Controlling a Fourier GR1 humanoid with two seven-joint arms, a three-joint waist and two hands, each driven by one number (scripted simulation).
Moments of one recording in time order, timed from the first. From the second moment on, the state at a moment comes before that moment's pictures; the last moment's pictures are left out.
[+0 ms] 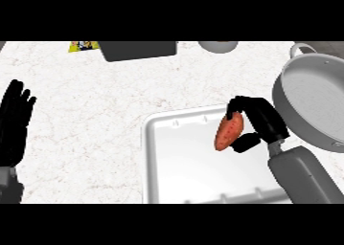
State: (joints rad) left arm -0.09 0.32 0.11 -1.64 0.16 0.24 0.21; right arm -0.37 -0.30 0.29 -1.32 0.60 -0.03 0.04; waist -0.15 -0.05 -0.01
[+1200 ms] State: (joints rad) left arm -0.19 0.29 0.07 -1.65 0.15 0.19 0.24; right arm -0.06 -0.49 -0.33 -2.07 0.41 0.01 0.47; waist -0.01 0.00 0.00
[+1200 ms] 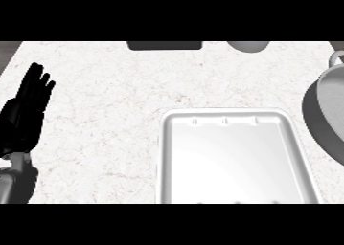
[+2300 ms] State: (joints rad) left arm -0.21 0.25 0.07 -1.62 0.13 0.16 0.22; right arm -0.34 -0.62 -0.41 -1.04 0.66 -0.22 -0.02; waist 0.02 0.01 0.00
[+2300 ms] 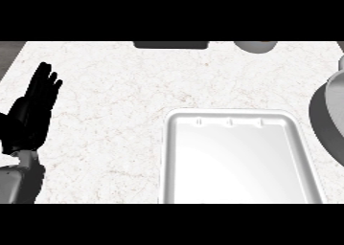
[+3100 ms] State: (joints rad) left arm -0.20 0.25 0.08 -1.63 0.11 0.16 0.22; right arm -0.51 -0.61 -0.65 -0.67 0.26 0.02 -0.39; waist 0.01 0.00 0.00
